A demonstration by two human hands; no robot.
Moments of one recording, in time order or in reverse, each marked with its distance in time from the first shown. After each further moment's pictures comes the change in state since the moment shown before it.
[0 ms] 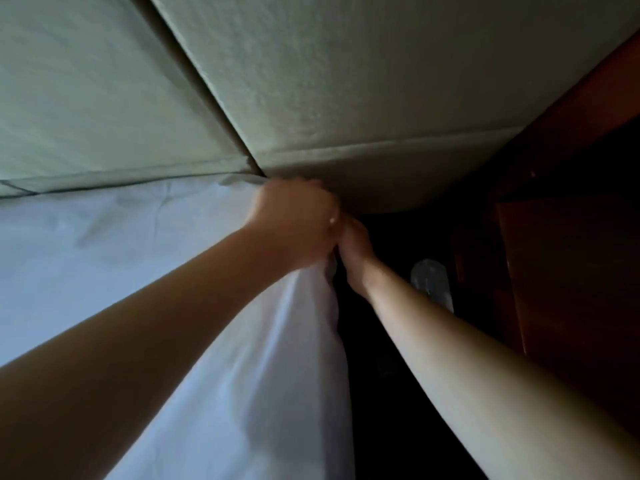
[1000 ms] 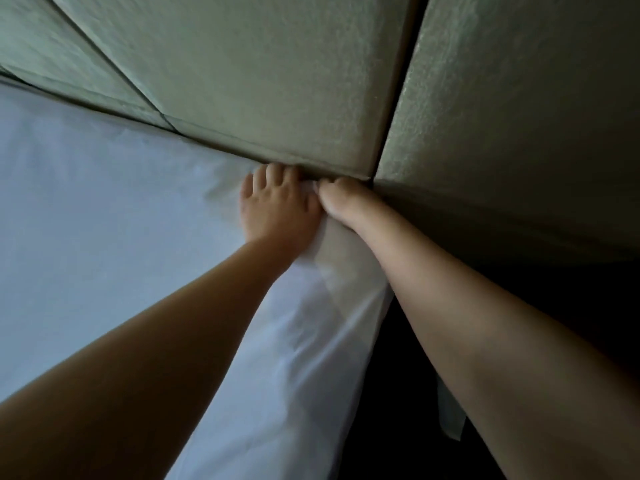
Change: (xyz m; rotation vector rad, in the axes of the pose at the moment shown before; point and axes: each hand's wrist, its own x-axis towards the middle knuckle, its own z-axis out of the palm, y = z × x) left_hand -0.060 -0.090 0.052 -0.293 0.226 -0.918; right_hand 0.013 -0.089 0.142 -1.256 -0.422 -0.173
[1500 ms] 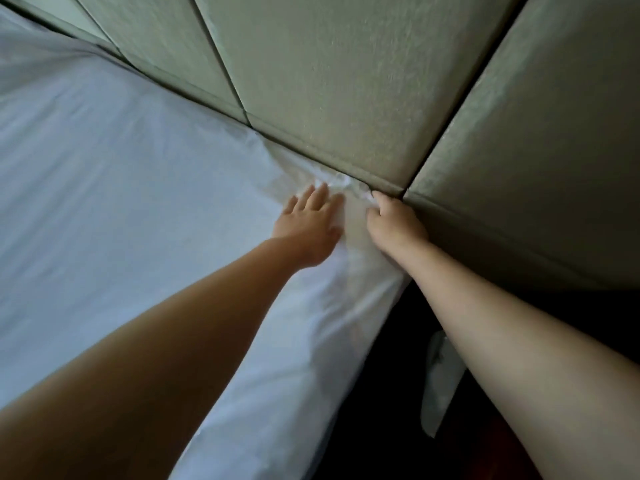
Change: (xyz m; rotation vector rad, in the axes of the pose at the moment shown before) left_hand -0.055 -0.026 -0.041 -0.177 -0.394 0.122; right_hand -0.070 0.020 -0.007 -0.270 0.159 -0.091
